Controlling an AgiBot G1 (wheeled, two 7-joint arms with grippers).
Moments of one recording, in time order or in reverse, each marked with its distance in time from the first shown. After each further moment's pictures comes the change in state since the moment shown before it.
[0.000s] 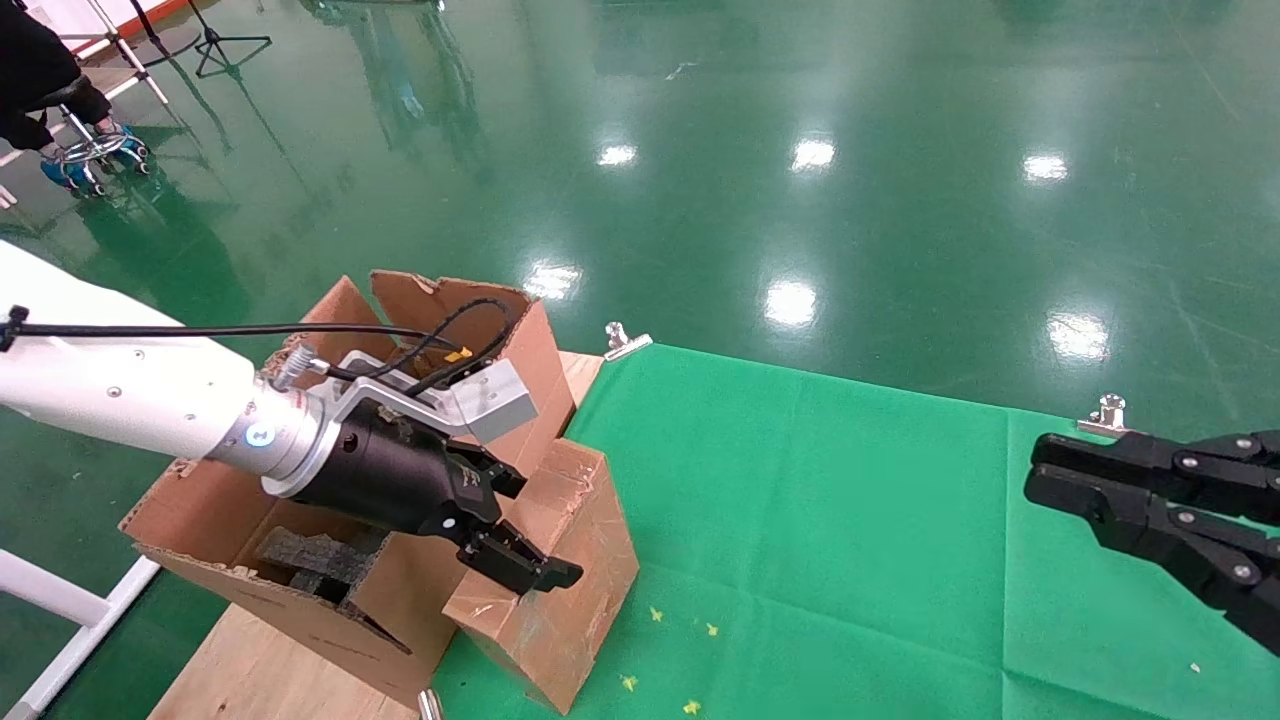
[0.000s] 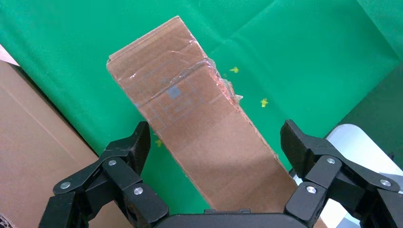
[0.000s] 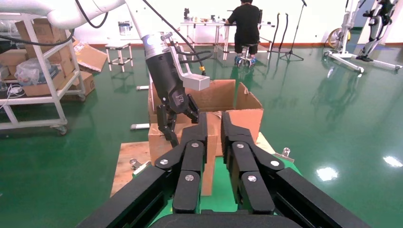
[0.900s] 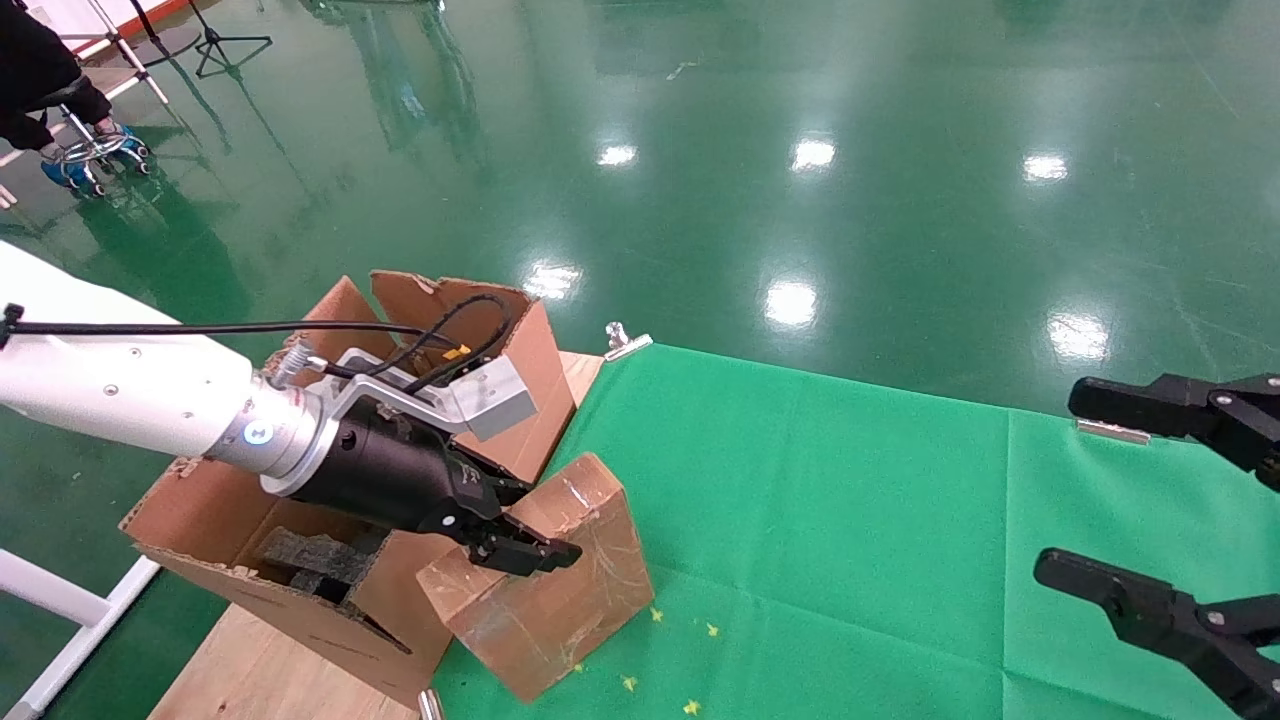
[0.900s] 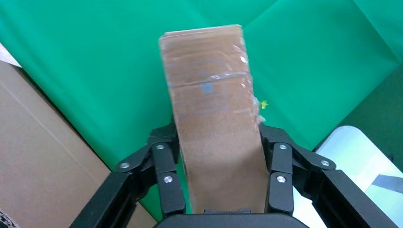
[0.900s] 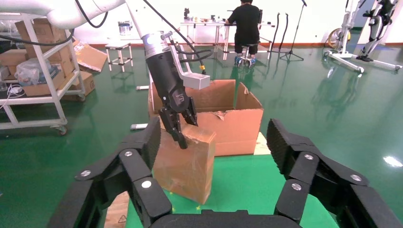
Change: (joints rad) left arm -0.023 -0.007 -0.020 0.017 -0.023 0.003 0.016; right arm 0.000 0.000 0.000 0.000 0.000 0.000 0.000
